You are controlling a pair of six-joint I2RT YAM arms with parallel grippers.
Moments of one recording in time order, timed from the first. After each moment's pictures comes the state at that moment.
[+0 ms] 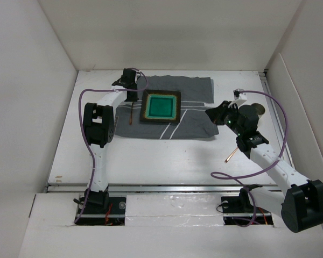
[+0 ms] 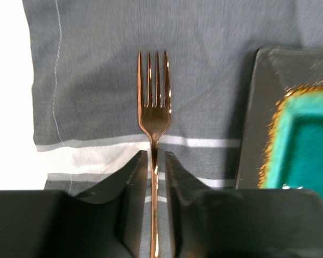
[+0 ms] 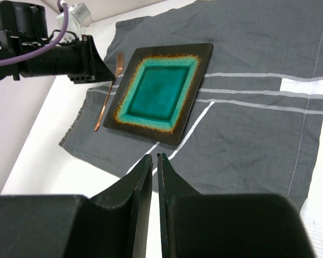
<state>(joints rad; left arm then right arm) -0.22 2.25 1.80 -0.47 -0.13 -0.18 0.27 1.10 0.67 0.25 -0.23 0.52</state>
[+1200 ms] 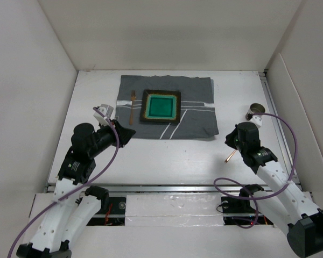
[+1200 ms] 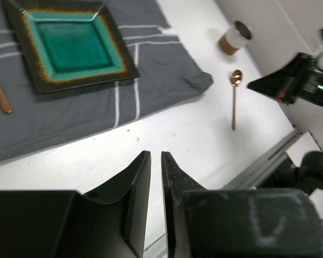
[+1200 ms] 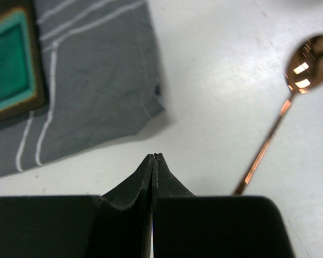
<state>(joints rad) -0.29 0.65 0.76 -0.39 0.38 -0.40 0.29 0.83 0.56 -0.30 0.25 0.63</state>
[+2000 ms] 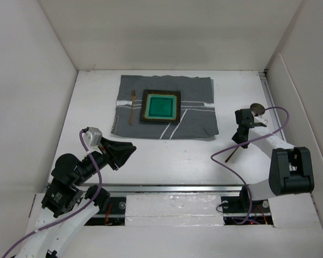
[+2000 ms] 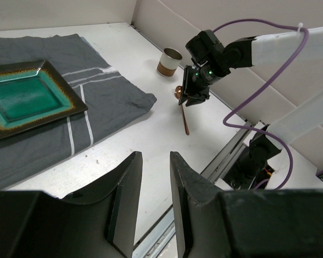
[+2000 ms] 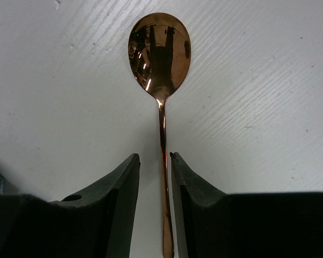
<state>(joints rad) -0.56 0.27 0.71 -0.41 0.31 -0.40 0.06 1.42 0.78 -0.52 0.43 0.79</state>
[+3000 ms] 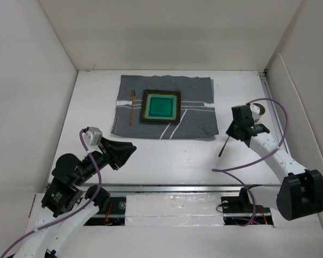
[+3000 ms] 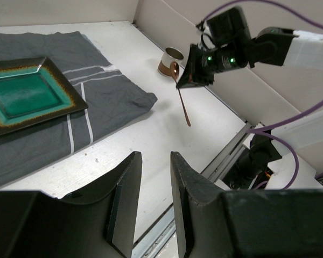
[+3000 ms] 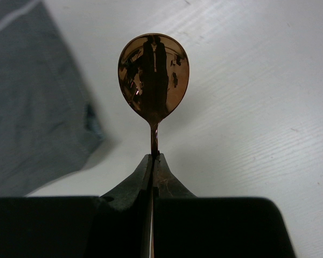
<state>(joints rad) -0.58 0.27 0.71 -0.41 0.29 -0.42 0.19 1.21 0.79 -0.50 0.33 0.67</state>
